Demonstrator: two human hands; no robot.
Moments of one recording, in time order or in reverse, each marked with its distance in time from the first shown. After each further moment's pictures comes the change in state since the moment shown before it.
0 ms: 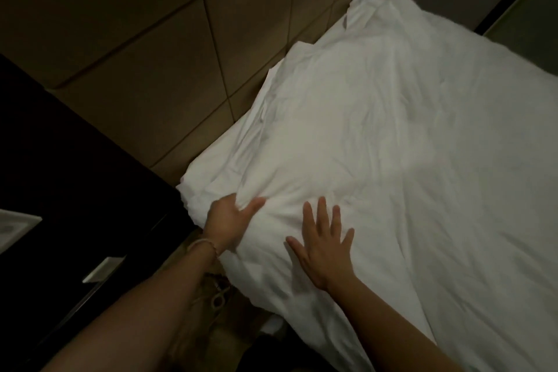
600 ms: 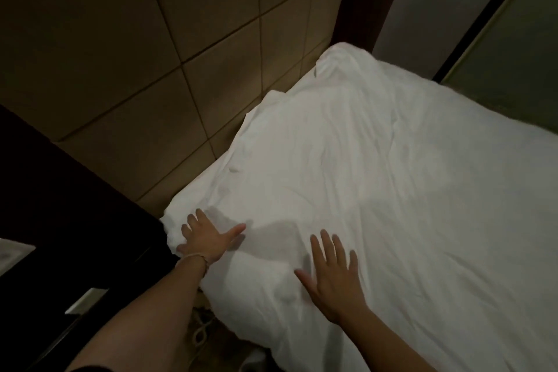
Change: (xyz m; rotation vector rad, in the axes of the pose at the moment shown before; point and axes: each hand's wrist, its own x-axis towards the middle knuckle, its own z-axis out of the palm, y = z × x) left_hand -0.010 0.043 0.015 0.366 0.058 -0.267; right_hand -0.064 0.084 -0.071 -0.079 0.010 0.021
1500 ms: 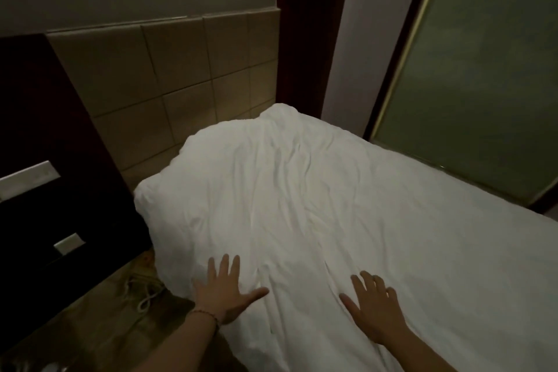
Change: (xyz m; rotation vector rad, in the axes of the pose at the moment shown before) left_hand -0.583 0.041 0.227 0.370 -0.052 0.348; right_hand -0.445 0.416 0.029 -0.125 0.132 0.103
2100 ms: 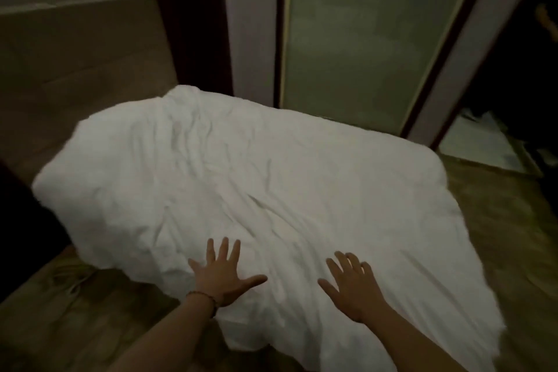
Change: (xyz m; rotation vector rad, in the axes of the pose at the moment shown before) left_hand -0.286 0.255 0.190 0.264 -0.010 0.342; right_hand -0.346 0.290 0.128 -0.001 0.090 0.114
